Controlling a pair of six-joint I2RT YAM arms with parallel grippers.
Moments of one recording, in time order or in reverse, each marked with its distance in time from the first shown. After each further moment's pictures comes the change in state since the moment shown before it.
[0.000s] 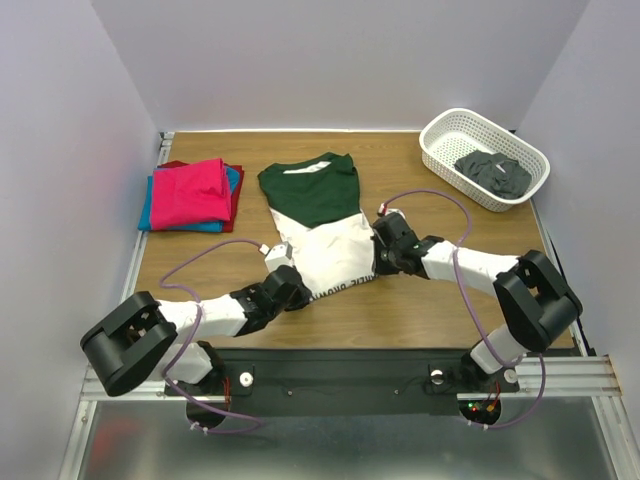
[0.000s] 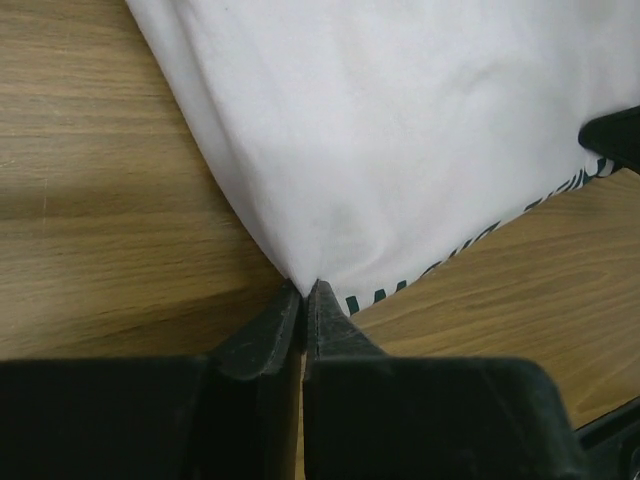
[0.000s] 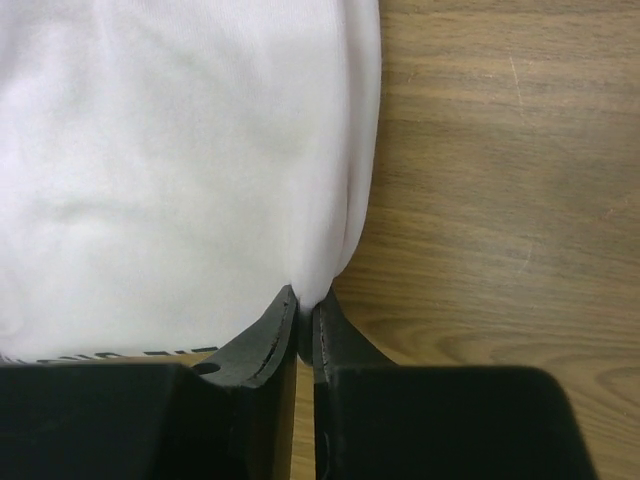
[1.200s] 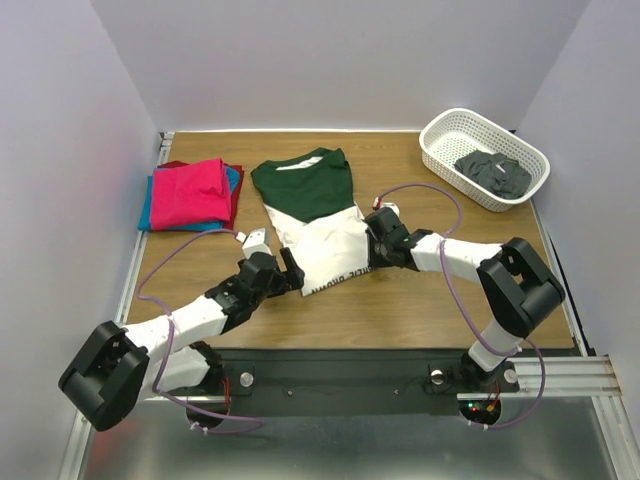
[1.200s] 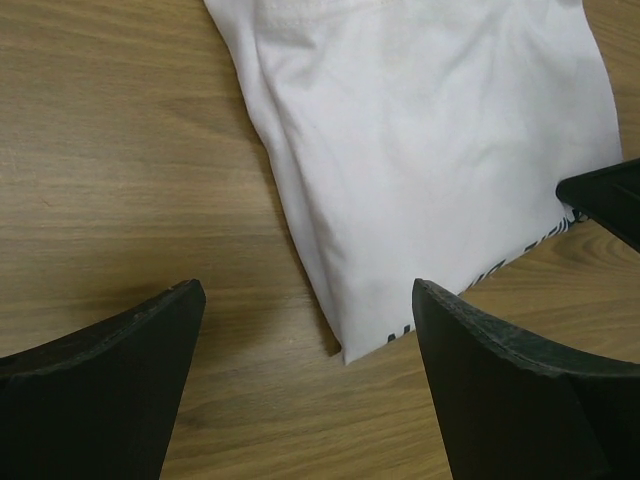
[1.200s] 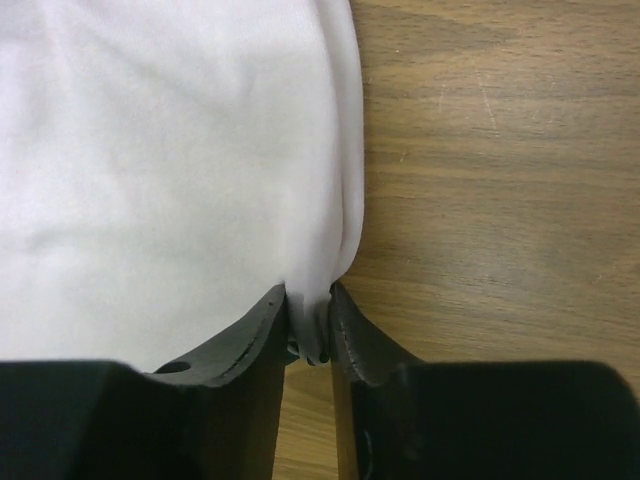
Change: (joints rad) left arm 0.189 -0.202 0.017 -0.118 0.005 0.159; right arm -0.001 0.105 0.085 0.013 0.077 -0.008
